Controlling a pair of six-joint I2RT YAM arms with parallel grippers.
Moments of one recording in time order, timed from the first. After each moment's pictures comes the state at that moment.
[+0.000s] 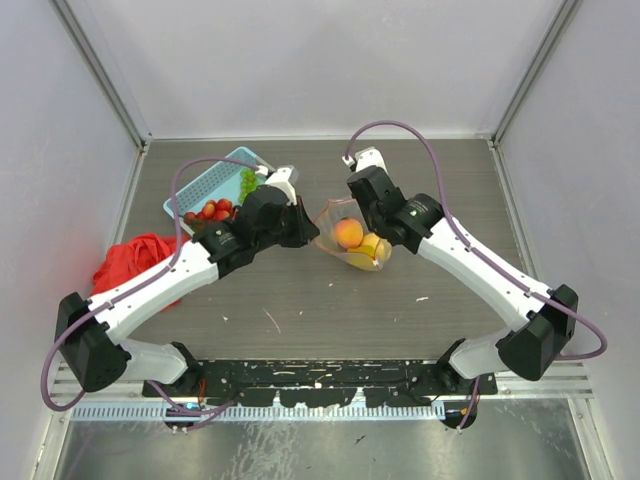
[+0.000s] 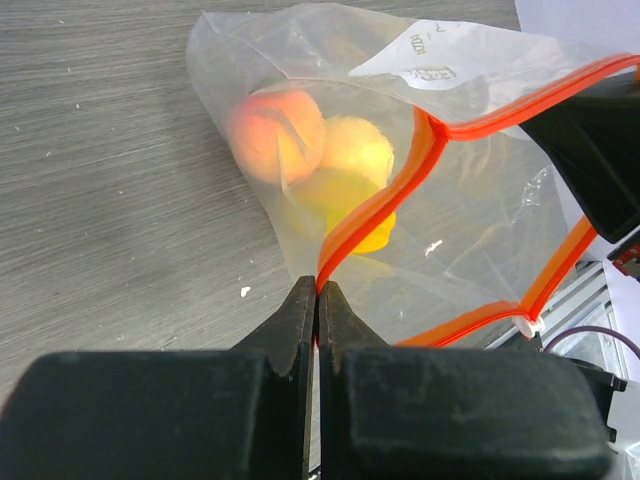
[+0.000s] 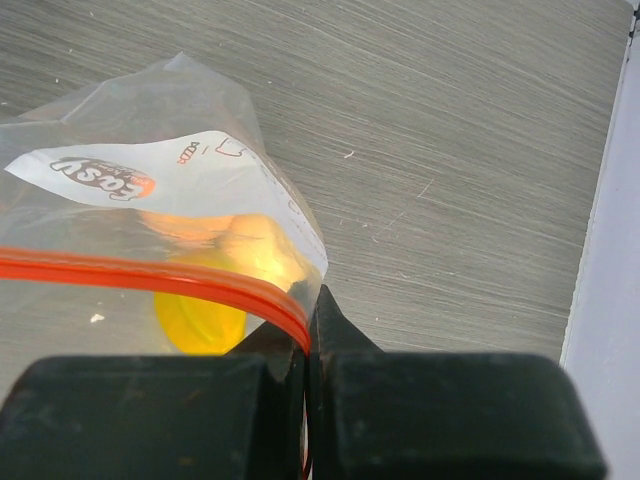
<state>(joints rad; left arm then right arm) -0.80 1.32 1.16 -0.36 -0.08 -0.66 0.73 1.38 1.38 -0.79 0.57 0.13</state>
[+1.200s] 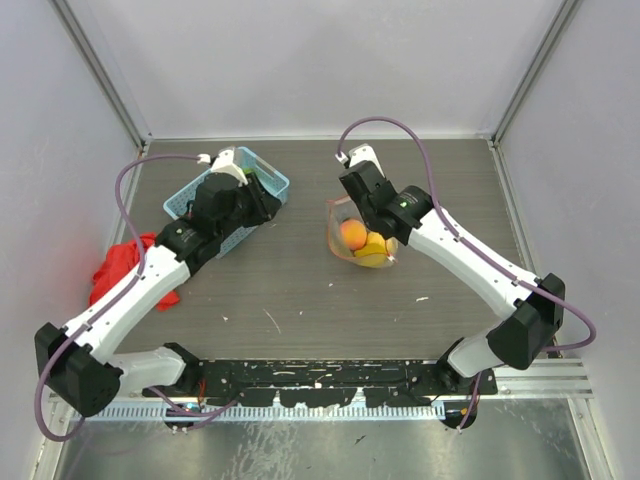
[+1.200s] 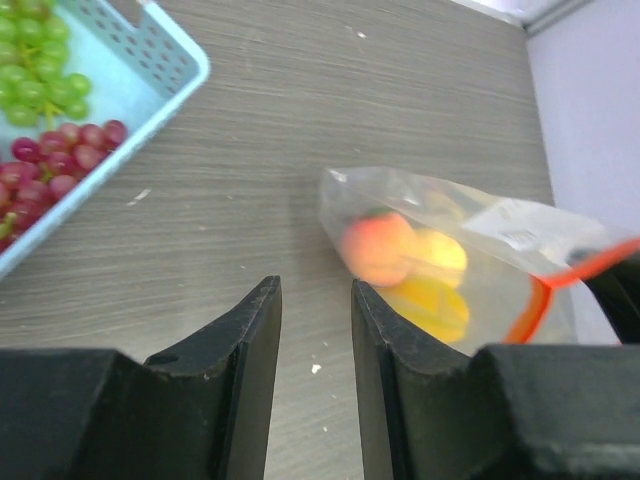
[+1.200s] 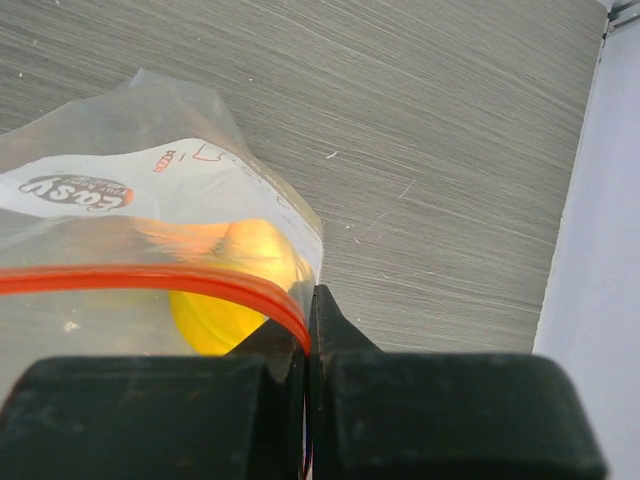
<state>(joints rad) -0.59 1.17 1.08 -0.30 -0.14 -0.66 0.73 1.47 1.45 -0.82 0.60 0.11</state>
